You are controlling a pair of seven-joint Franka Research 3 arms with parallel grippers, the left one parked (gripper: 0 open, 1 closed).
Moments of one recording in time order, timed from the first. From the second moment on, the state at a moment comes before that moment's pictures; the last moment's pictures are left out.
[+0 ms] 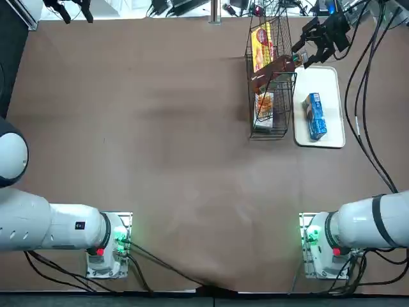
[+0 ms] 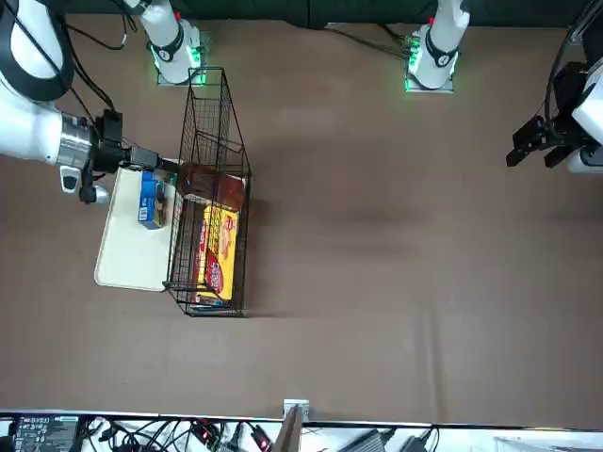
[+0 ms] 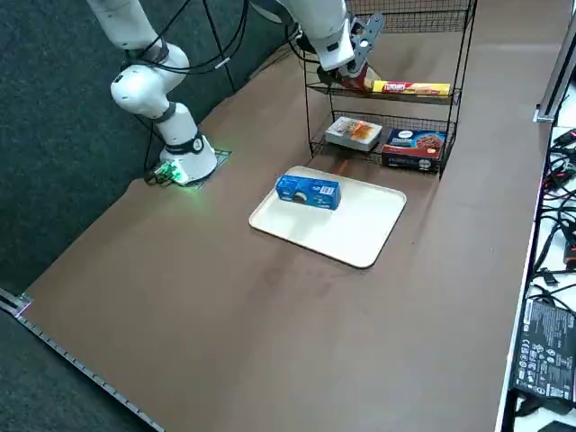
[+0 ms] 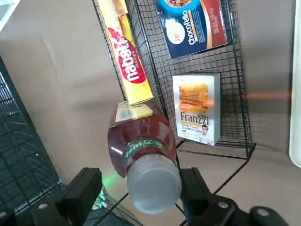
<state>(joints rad) -0.02 0.02 0.01 -2.01 0.72 1.78 -0.05</state>
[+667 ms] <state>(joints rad) -0.03 0.02 0.01 -2.00 0.68 1.76 -0.05</state>
